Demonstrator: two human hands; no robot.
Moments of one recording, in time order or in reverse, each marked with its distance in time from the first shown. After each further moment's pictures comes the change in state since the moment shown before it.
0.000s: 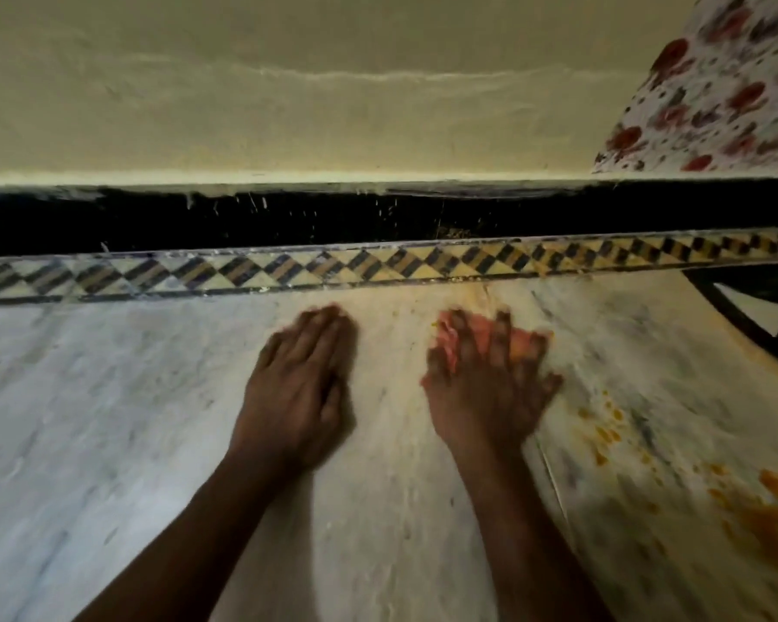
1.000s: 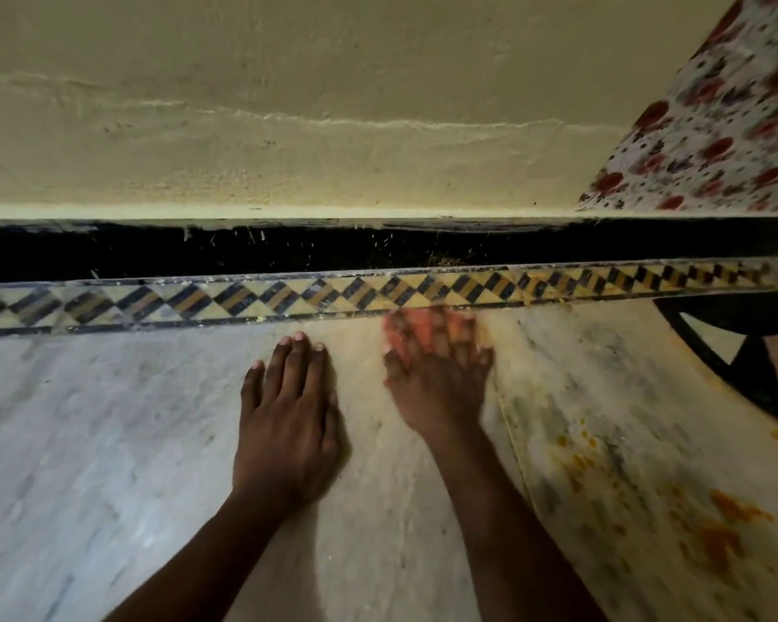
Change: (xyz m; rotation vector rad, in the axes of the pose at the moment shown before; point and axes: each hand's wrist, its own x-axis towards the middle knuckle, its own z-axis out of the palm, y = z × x) left_hand 0.000 0.006 -0.008 0.055 -0.033 -0.166; right_hand 0.039 -0.045 -0.016 -0.050 -0.169 -0.230
